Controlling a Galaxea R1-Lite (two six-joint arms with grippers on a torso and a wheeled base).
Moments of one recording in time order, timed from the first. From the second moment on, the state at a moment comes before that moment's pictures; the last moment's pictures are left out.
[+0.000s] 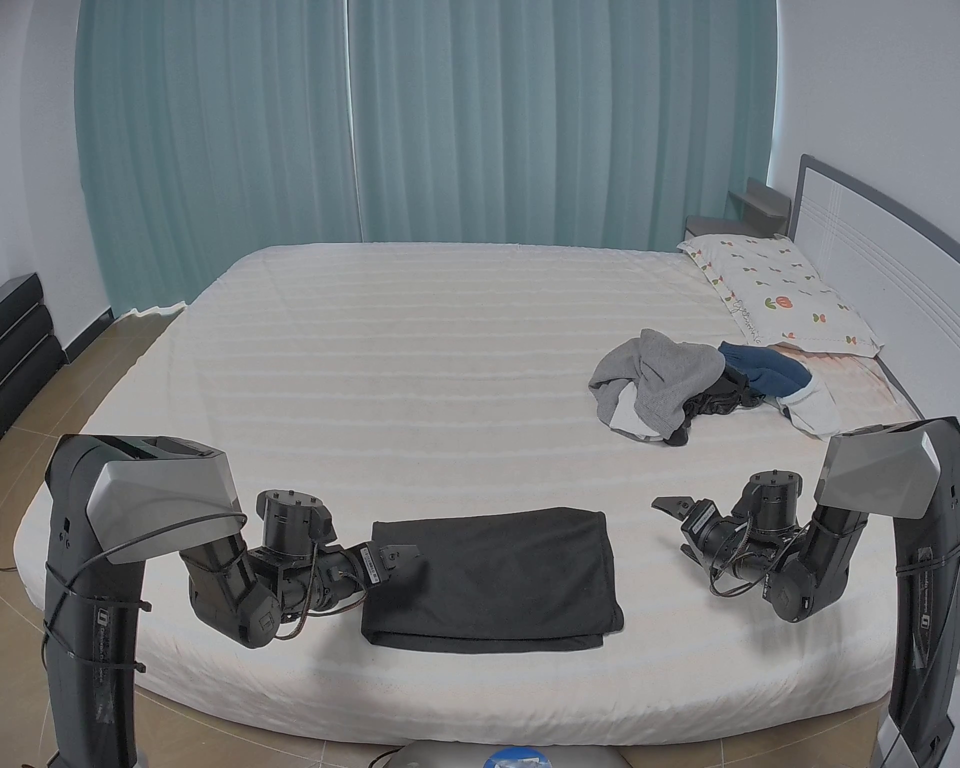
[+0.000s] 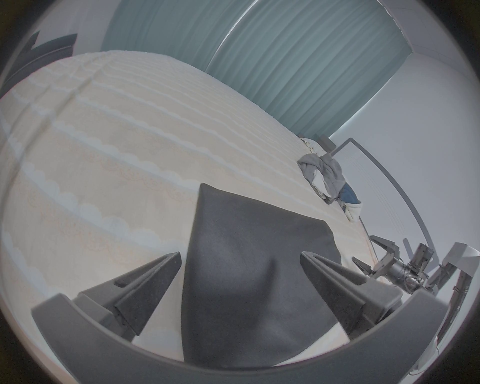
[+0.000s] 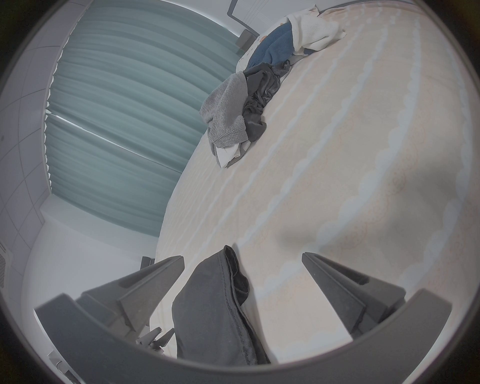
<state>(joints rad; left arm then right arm) -0.30 2.42 -0.74 -1.08 -0.20 -0.60 0.18 2.43 -0.69 -1.29 0.17 0.99</state>
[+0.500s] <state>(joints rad) -0.32 2.47 -0.78 -1.07 -0.14 -0.60 0.18 2.44 -0.69 -1.29 0.17 0.99</state>
